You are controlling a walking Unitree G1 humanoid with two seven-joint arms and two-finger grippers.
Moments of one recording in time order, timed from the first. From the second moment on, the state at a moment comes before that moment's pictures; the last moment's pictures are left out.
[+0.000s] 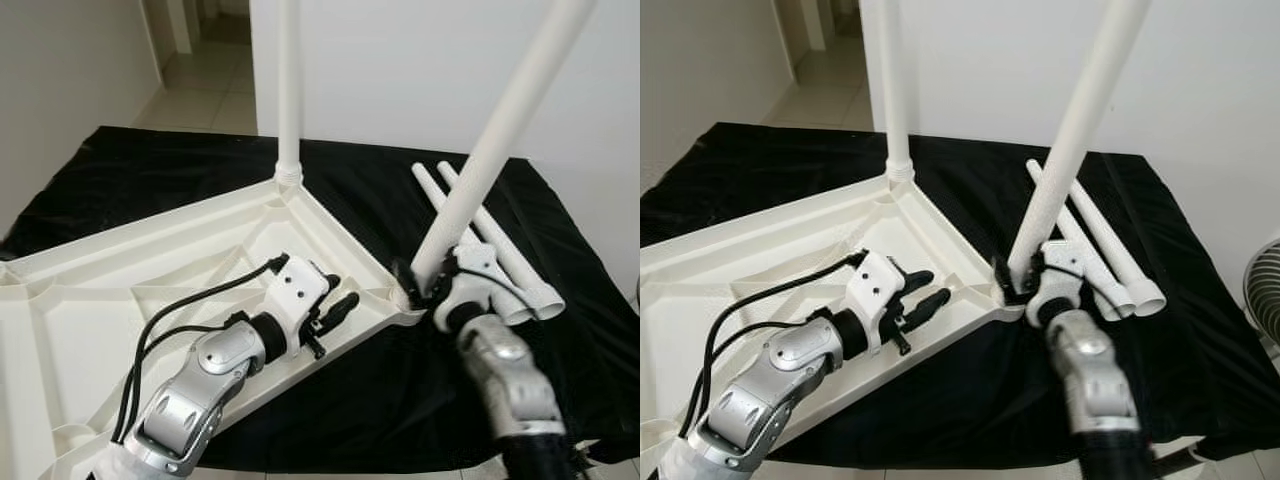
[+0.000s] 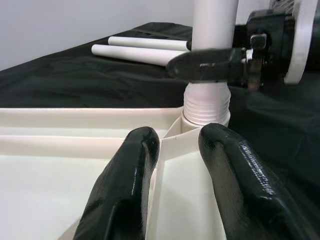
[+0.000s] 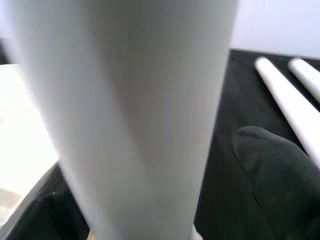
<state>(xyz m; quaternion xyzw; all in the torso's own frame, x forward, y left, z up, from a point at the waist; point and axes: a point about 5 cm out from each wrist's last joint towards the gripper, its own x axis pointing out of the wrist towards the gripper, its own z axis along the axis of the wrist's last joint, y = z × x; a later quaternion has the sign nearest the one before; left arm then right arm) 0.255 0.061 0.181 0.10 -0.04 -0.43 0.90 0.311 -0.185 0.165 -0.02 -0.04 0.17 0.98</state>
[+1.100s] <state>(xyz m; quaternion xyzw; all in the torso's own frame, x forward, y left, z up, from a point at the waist) 0.253 0.055 0.166 0.11 0.00 -0.44 0.89 0.318 -0.190 0.147 -0.03 -0.01 0.26 0.96</state>
